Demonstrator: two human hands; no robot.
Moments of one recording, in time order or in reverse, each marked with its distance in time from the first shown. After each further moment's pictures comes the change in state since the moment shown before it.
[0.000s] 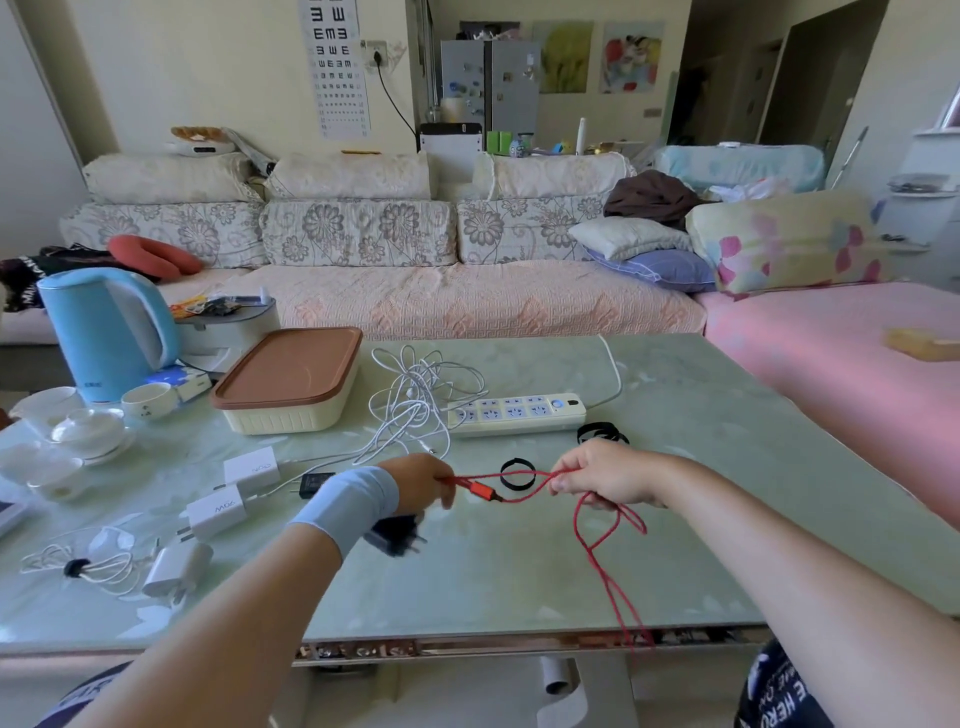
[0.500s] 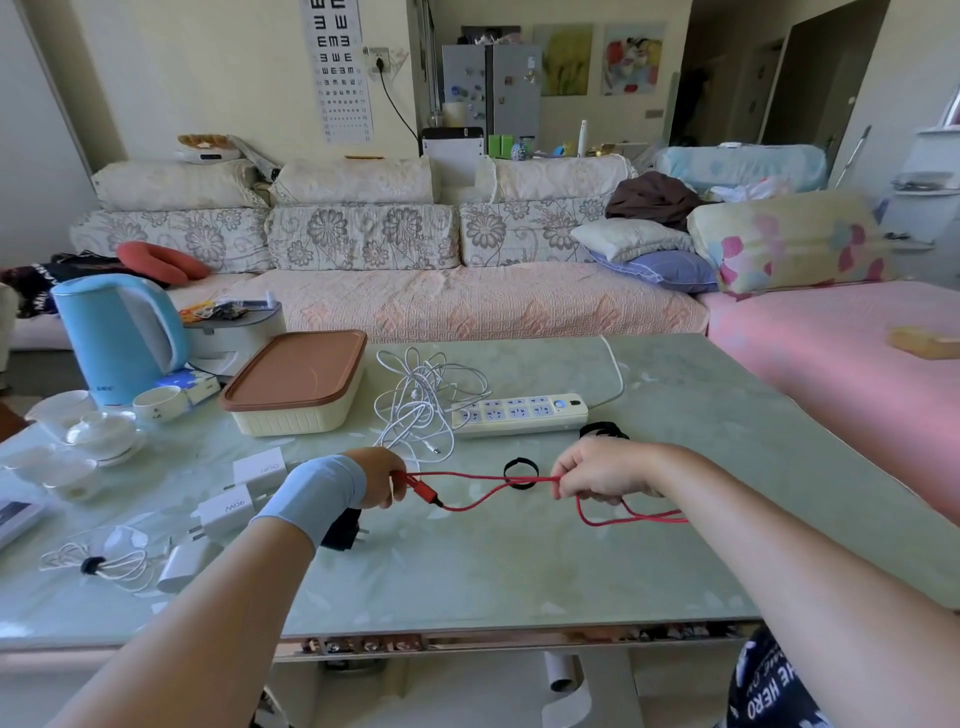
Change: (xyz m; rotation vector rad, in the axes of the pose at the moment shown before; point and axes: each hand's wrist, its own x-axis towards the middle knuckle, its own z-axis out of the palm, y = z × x) left_hand -0.020 -0.035 -0.024 0.159 -0.053 -0.144; right_hand -0.007 -0.021 -0.001 -0.150 -0.029 0.102
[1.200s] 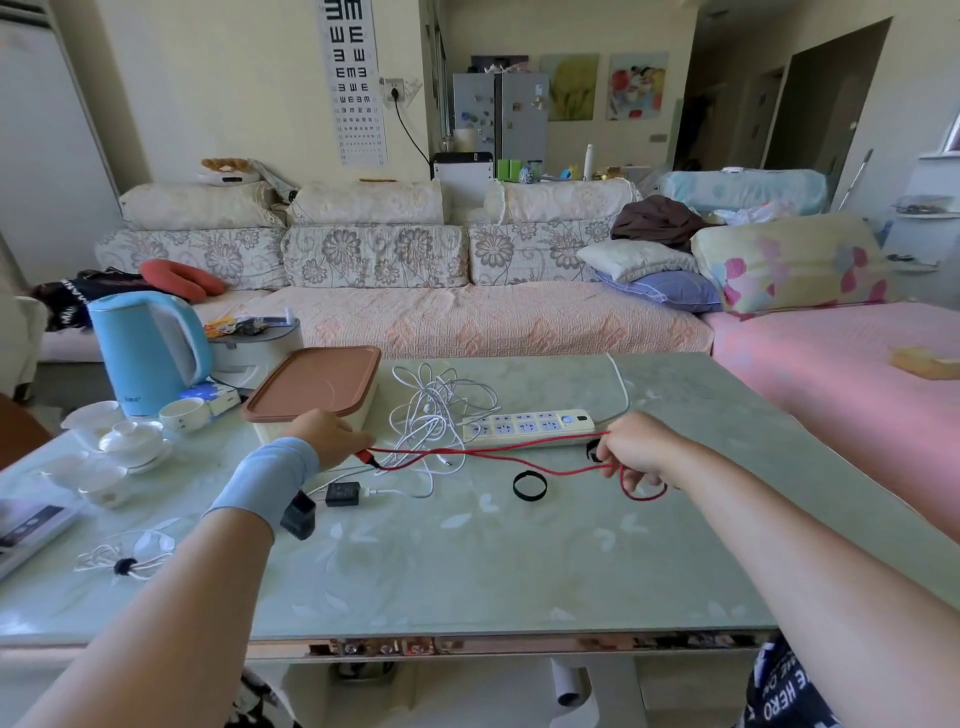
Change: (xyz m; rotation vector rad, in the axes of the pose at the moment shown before) left_hand -0.037 -0.046 -0.041 -0.271 0.405 -0.266; right_hand -0.015 -0.007 -0.024 0.169 0.401 0.222
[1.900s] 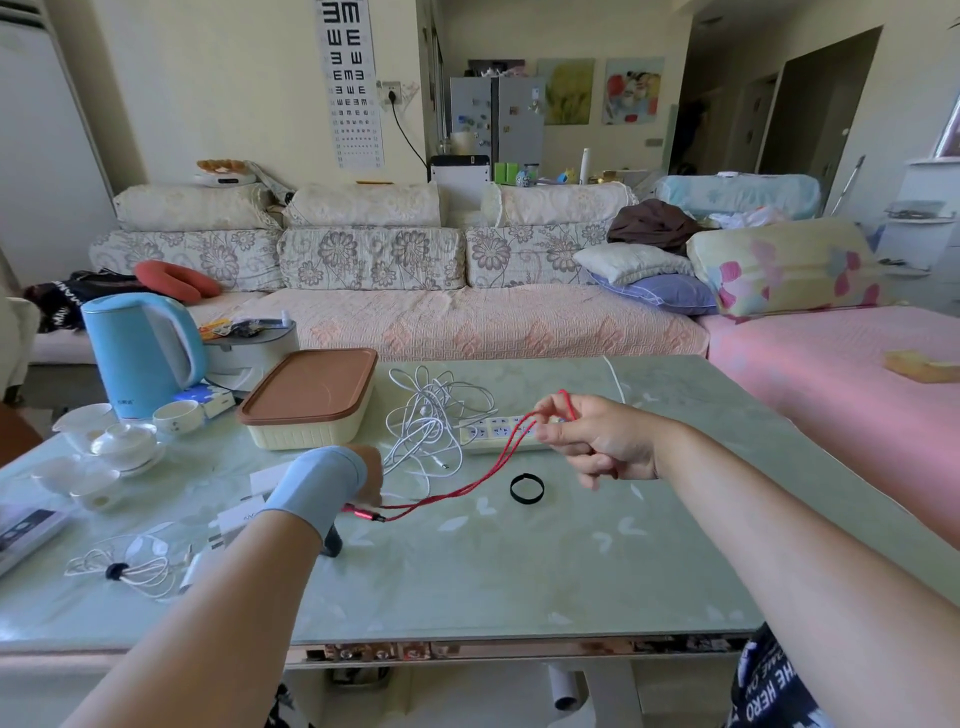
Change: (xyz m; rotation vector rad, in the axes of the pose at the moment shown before) left_hand -0.005 0.036 0.028 0.601 -0.326 0.113; right_hand -0.029 -0.036 0.000 0.498 -0.548 -0.359
